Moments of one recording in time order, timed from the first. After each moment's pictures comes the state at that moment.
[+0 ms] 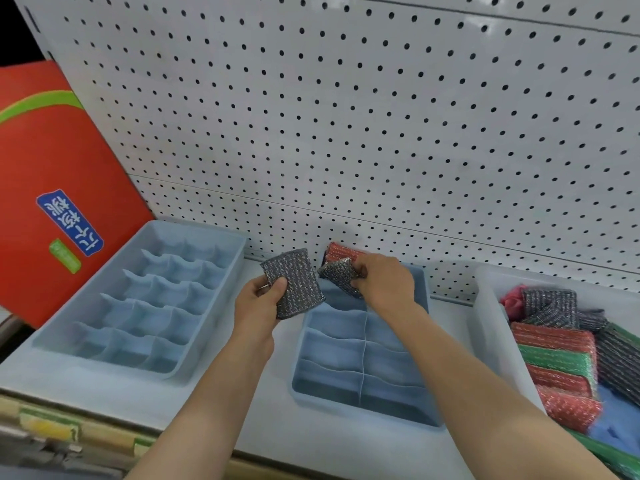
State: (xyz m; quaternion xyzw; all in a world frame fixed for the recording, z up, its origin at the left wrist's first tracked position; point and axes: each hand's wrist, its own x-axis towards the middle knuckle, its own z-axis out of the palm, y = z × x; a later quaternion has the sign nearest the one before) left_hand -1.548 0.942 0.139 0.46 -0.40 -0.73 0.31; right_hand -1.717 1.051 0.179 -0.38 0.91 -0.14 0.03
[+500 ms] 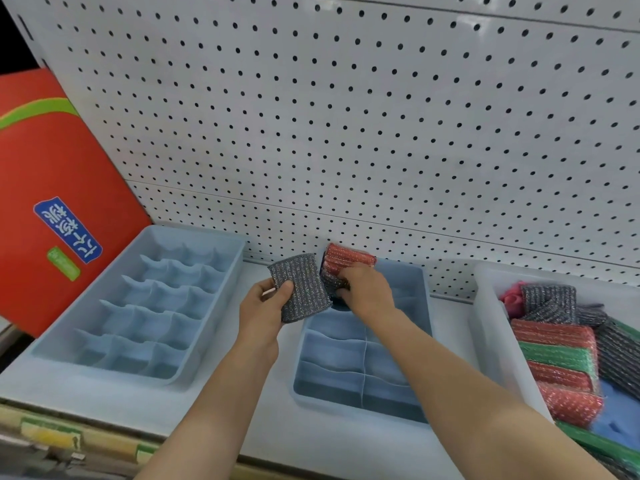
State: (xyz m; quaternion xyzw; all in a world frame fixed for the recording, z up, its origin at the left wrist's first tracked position) left_hand -1.549 0.949 0.140 0.44 -0.40 -0.74 0.31; right_hand -1.714 1.035 0.140 -0.44 0.89 -0.12 0.06
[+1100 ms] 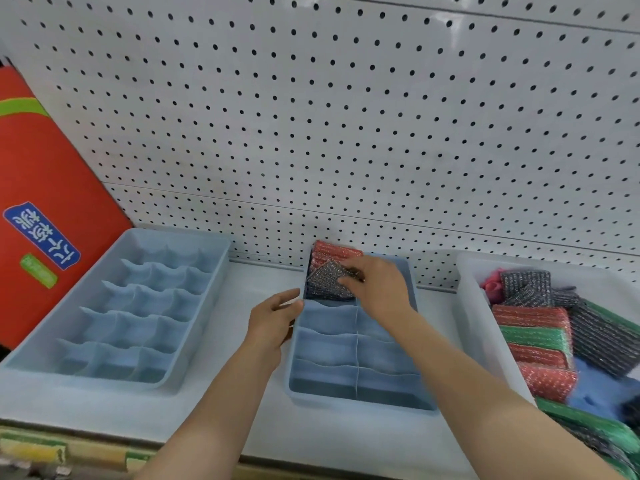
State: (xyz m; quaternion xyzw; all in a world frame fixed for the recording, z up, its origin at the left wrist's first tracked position) left_hand -1.552 0.969 0.135 0.44 -0.47 -0.74 0.16; right_hand -1.707 1.077 0.173 -0.38 0.88 -0.28 0.05
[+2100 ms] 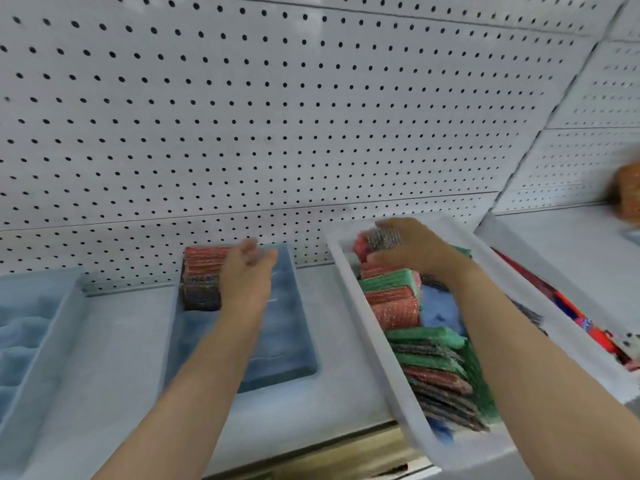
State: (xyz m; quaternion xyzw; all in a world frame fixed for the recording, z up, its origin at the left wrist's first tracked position) left_hand -1.648 1.093 0.214 0.33 -0.62 -0.67 0.24; right_hand -1.806 1.308 0.249 -0.23 0.92 -0.28 0.13
